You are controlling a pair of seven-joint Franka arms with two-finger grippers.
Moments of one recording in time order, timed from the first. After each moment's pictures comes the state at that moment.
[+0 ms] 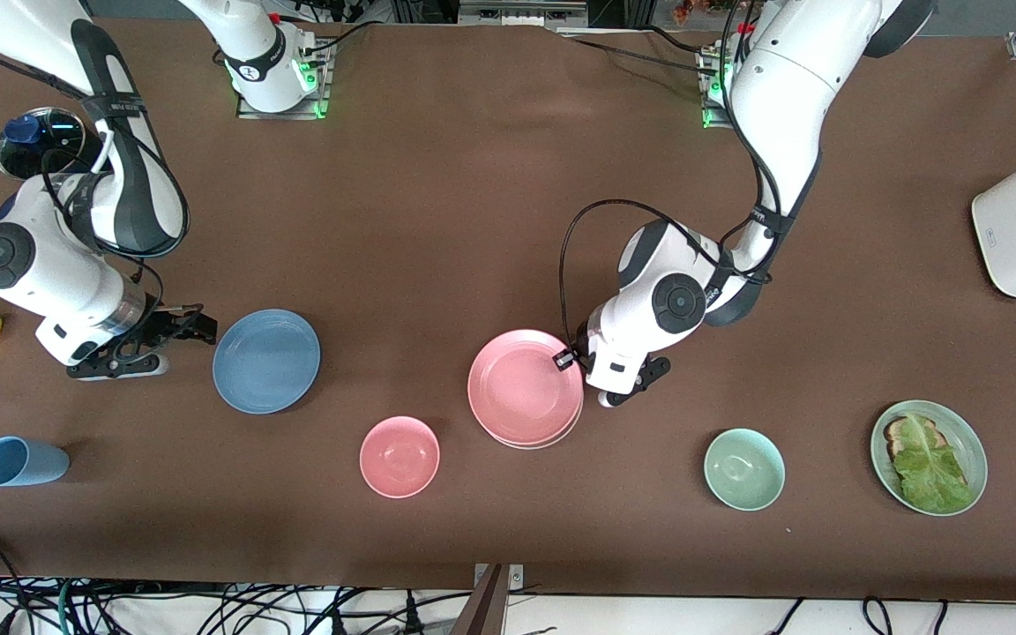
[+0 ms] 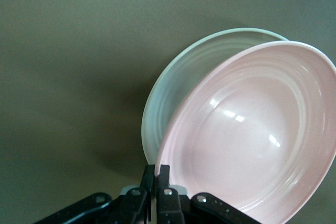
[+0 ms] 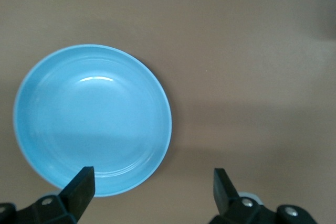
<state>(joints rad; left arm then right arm) -0.34 0.77 -0.22 -1.45 -0.20 2.28 -0.96 0.00 0.39 -0.02 -1.91 -0.01 2.30 -0.10</state>
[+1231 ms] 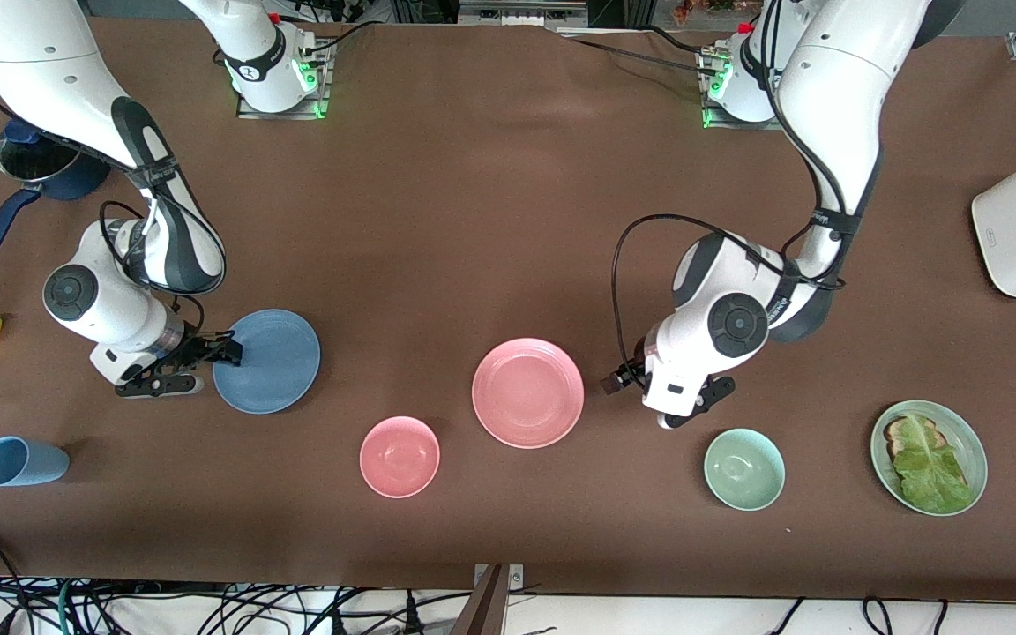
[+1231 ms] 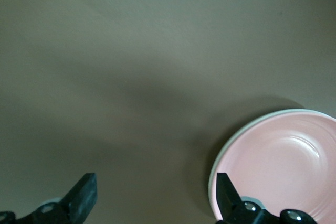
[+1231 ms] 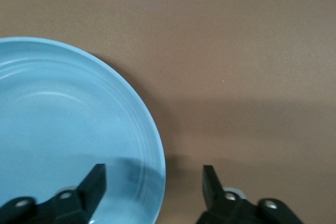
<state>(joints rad) -0.21 0.72 -0.20 -1.42 -0.06 2.09 -0.87 -0.02 0.58 0.00 -1.90 0.00 2.51 -0.11</state>
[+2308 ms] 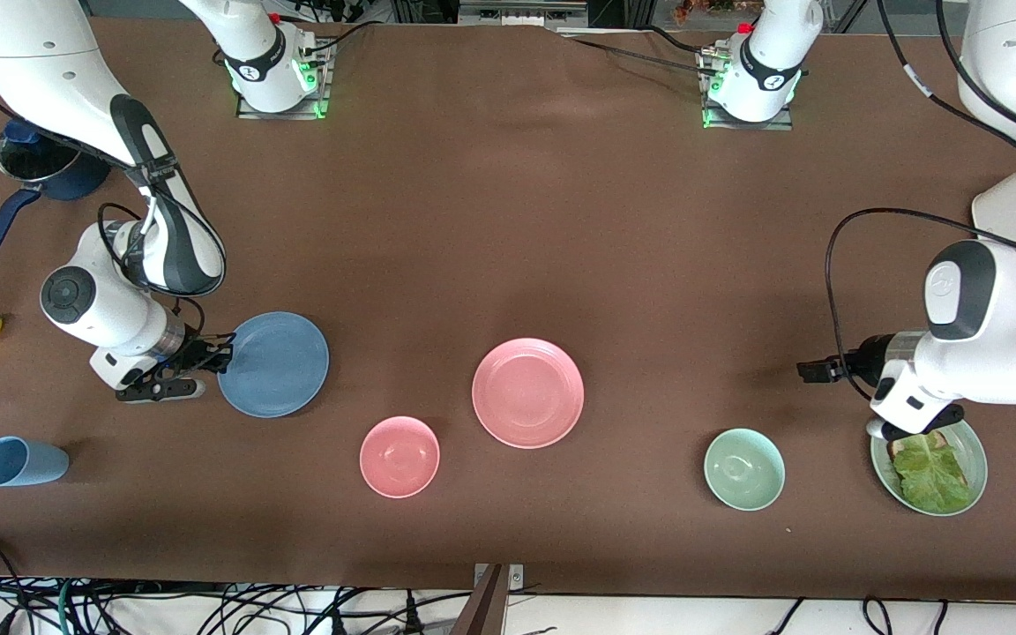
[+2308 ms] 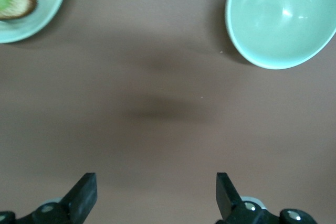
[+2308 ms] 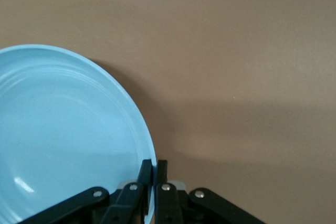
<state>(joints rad) 0.20 0.60 -0.19 -1.41 -0.02 1.76 -0.22 -0.02 0.57 0.03 -1.84 0.01 2.43 -0.12</state>
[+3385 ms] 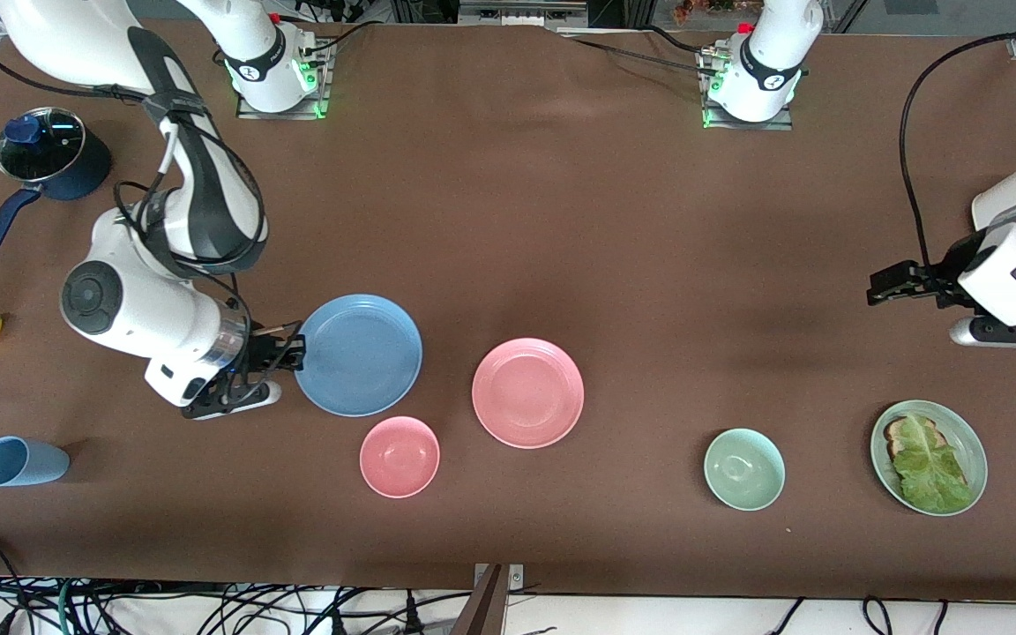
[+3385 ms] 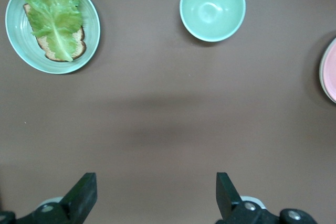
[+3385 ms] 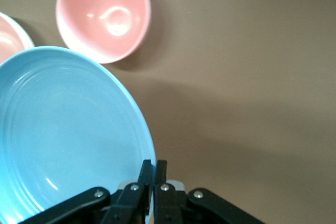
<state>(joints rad) 0.08 0.19 -0.10 -1.57 -0.02 1.69 0.02 0.13 0.54 0.17 -1.52 0.10 2.07 0.04</state>
